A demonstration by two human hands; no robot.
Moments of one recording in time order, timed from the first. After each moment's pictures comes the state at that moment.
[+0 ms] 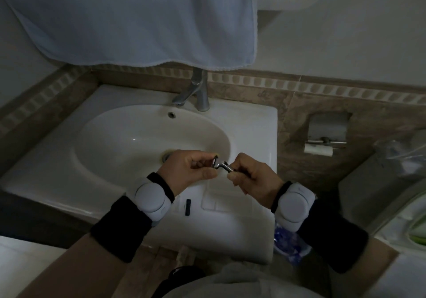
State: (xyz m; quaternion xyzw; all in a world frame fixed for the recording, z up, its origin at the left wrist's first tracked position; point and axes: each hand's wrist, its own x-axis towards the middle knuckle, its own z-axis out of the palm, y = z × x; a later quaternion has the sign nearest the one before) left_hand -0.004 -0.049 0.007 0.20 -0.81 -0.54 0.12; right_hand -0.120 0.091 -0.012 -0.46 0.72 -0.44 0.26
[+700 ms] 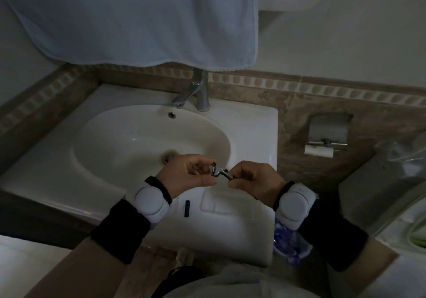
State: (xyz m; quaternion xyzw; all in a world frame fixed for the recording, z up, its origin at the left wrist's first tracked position) left_hand -0.004 -0.057 -0.006 0.21 -0.80 -0.55 0.09; right_hand -0.132 0.089 -0.018 -0.42 0.74 -0.42 0.31
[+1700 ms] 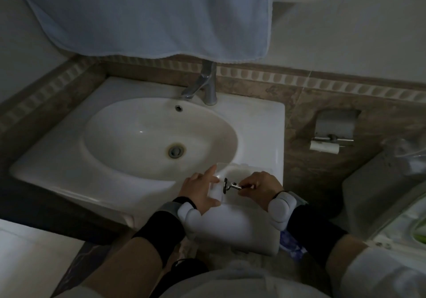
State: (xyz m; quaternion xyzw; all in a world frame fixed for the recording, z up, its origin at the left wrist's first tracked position) left_hand 0.004 -0.047 -0.098 0.26 -0.92 -0.30 -0.07; right_hand -0.127 0.090 -0.081 -0.43 0.84 -0.22 0.24
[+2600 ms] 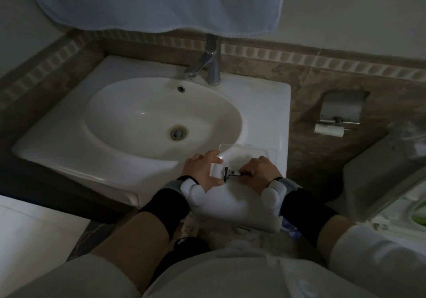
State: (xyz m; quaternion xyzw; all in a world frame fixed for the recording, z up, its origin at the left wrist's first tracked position) left_hand 0.009 -0.047 -0.096 0.29 -0.90 -0.32 -0.05; right_hand -0.113 0.087 -0.089 -0.45 0.85 -0.13 0.24
